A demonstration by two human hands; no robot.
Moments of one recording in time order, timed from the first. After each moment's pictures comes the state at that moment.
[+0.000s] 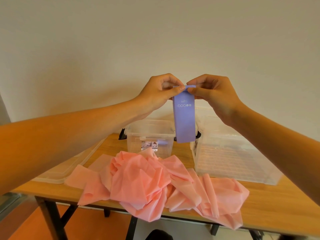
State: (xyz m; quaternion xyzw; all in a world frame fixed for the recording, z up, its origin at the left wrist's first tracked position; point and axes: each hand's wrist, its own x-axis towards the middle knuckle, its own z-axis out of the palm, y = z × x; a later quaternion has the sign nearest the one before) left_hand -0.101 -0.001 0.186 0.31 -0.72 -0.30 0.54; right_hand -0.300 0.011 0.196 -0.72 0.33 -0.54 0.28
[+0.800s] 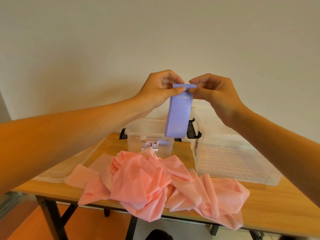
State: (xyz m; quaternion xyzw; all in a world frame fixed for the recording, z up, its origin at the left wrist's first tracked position) left_hand -0.098 0.003 0.191 0.30 -0.72 -0.29 0.56; right_hand -0.299 0.012 0.193 -0.70 0.32 -0.56 0.29
